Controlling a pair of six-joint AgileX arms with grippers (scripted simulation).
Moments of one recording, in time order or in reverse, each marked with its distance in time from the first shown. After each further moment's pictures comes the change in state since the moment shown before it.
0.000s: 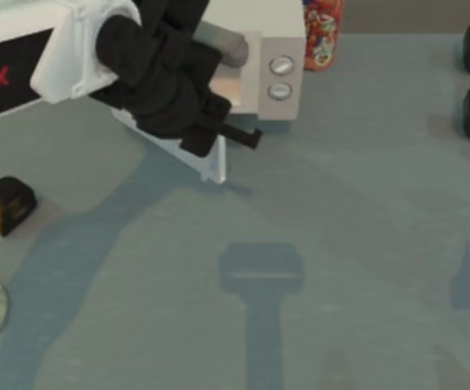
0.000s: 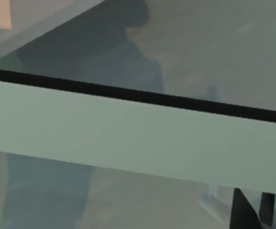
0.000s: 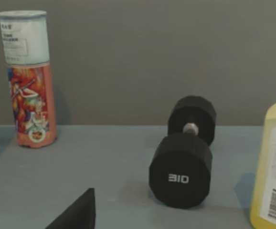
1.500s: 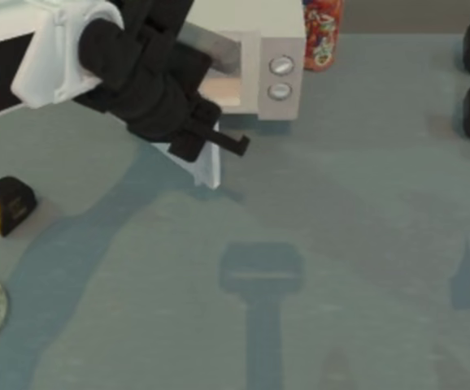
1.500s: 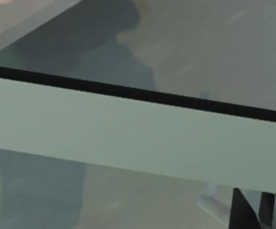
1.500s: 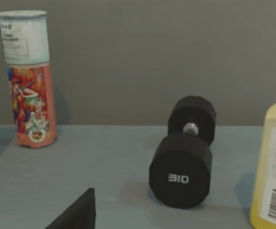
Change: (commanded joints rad) left arm 0.022 -0.033 -0.038 0.008 0.038 0.062; right arm 0.000 0.000 0.000 0.000 0.000 0.000
